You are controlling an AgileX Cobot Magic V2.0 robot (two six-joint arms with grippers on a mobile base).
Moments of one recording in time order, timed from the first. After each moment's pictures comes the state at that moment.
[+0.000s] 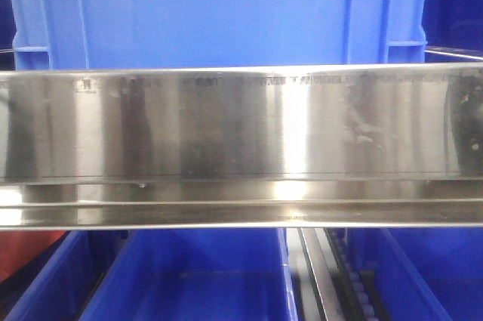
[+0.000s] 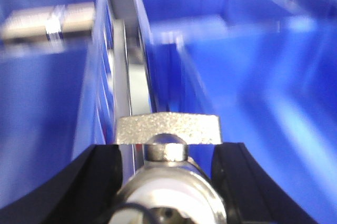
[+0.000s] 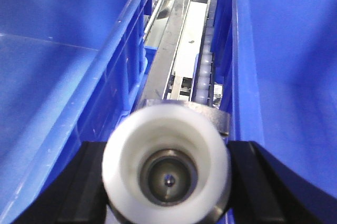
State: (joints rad) left arm -0.03 1.26 -1.62 -0.06 0.80 0.10; right arm 0.16 1.26 -1.42 0.12 0.77 -0.12
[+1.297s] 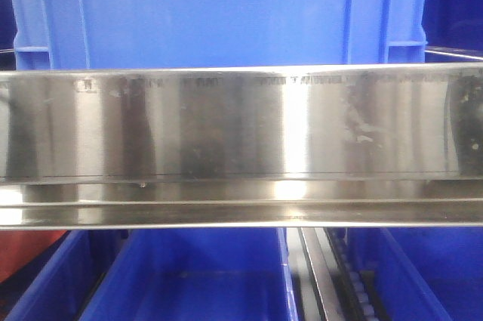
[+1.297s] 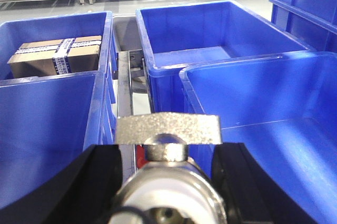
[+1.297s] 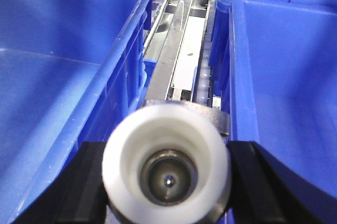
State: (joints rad) left arm -0.03 1.26 -1.62 -0.06 0.73 0.10; right arm 0.16 1.26 -1.42 0.12 0.72 -0.12
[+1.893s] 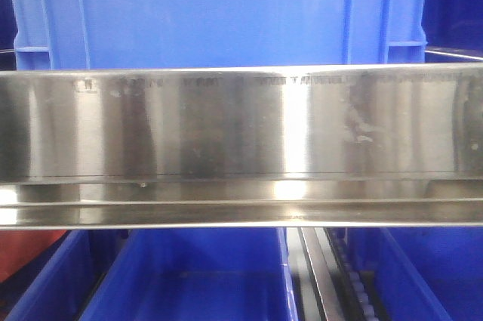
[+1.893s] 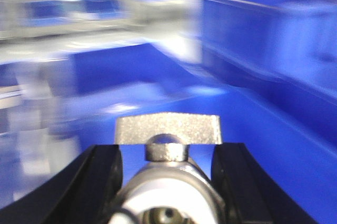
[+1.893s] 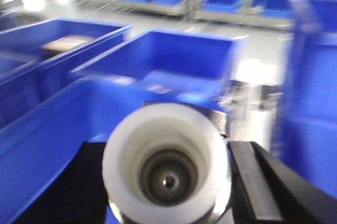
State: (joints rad) left arm -0.34 1.43 -1.80 -0.10 0.72 0.10; right arm 0.35 1.33 -1.71 0.20 0.70 -0.12
